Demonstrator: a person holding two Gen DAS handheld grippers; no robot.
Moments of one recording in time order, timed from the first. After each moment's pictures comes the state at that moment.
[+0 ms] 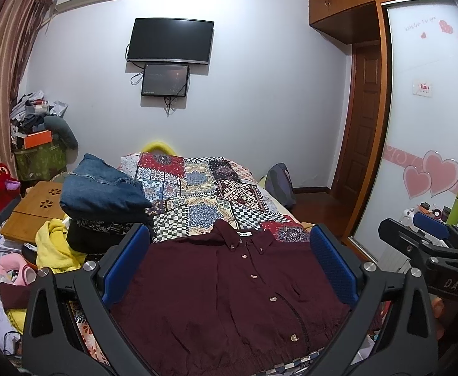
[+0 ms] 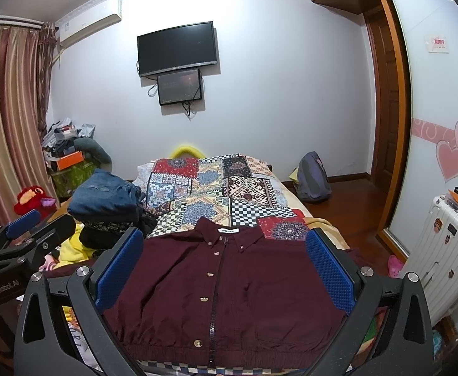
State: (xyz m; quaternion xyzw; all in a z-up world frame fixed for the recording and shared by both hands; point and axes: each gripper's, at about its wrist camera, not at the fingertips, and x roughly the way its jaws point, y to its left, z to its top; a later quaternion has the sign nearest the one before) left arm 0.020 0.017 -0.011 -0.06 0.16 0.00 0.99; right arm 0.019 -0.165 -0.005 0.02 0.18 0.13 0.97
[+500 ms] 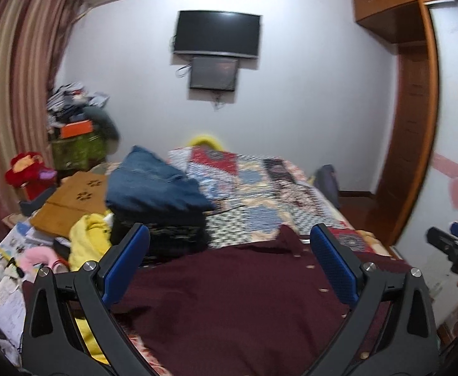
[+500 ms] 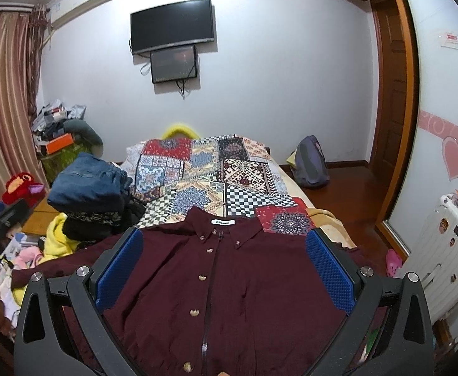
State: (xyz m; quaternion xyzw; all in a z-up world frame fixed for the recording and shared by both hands) left arm 0.063 0.108 -0.030 -0.07 0.18 0.12 0.97; right arm 0.080 -0.150 -0.021 0.00 0.23 0.12 0.97
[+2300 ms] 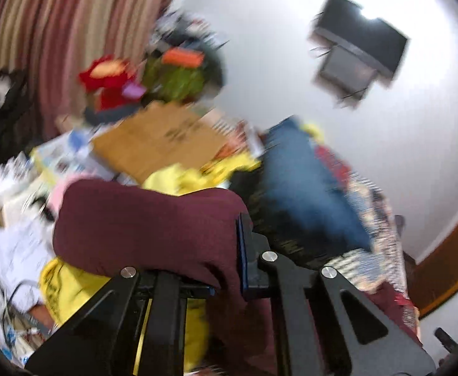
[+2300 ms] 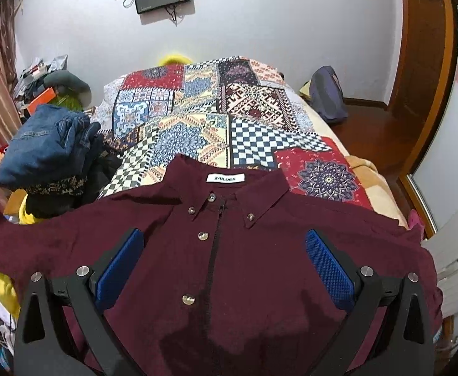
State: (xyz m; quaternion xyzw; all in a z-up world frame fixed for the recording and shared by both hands) left arm 0.092 0.344 -0.090 -0.26 0.20 0.28 0.90; right arm 0.227 -0.124 -0.094 -0.01 0.40 0.14 0.91
